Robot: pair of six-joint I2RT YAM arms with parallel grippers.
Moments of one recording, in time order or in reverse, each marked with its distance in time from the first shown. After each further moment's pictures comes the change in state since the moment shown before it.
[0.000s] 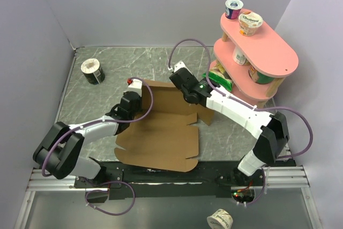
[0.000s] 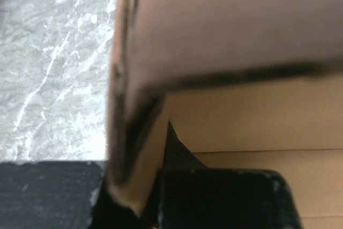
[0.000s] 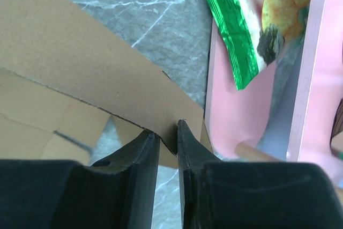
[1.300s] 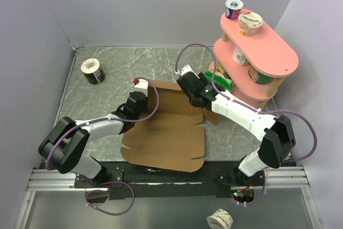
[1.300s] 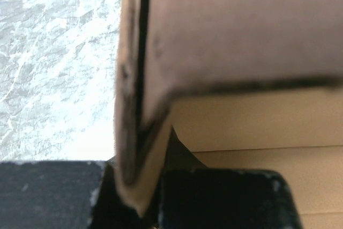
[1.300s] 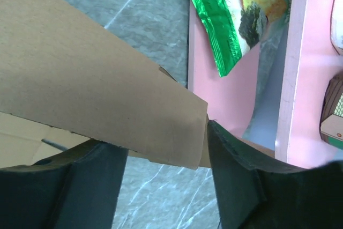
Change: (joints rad) left arm -0.065 0.072 0.044 0.024 -0.027 -0.042; right arm -0.048 -0.060 -0.135 0.068 0.064 -0.050
